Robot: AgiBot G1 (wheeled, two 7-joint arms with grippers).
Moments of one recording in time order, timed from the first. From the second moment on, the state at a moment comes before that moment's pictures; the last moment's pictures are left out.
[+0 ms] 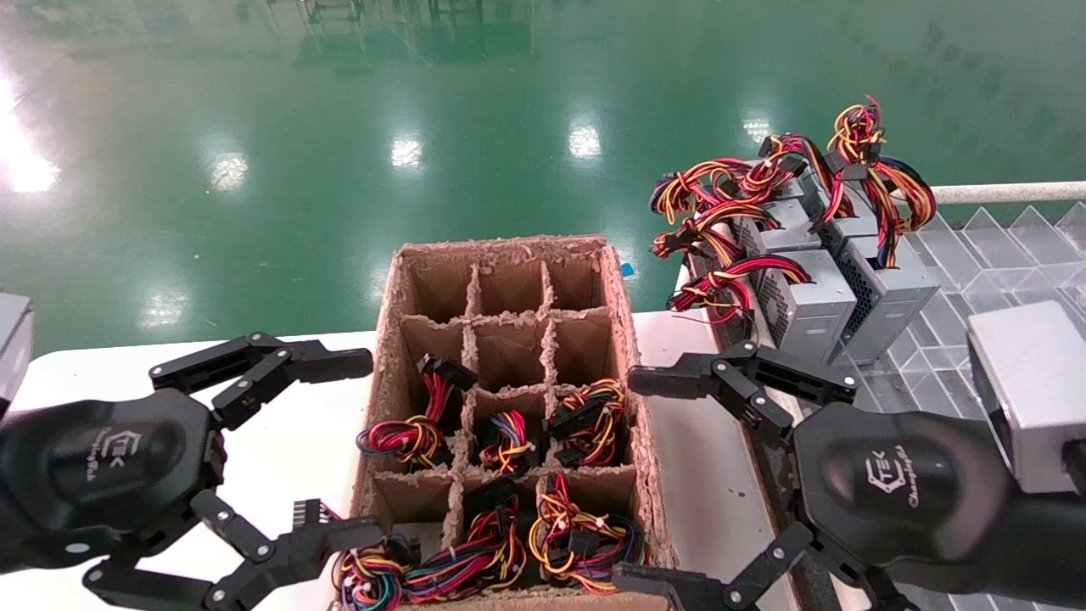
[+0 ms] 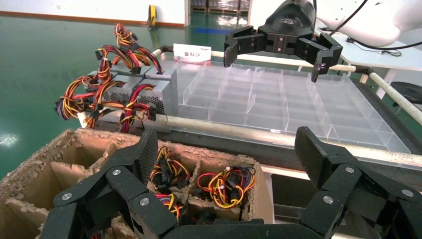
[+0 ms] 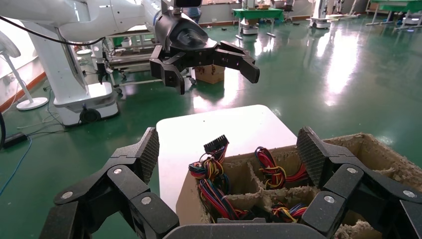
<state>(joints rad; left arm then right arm) -1.10 0.55 0.43 -1.23 0.62 1.41 -0.10 1.07 -0.61 -0.28 1.28 -0.73 -1.49 0.19</state>
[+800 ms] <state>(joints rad) -1.10 0.55 0.43 -1.23 0.62 1.41 -0.10 1.07 -0.61 -0.28 1.28 -0.73 -1.49 0.19</state>
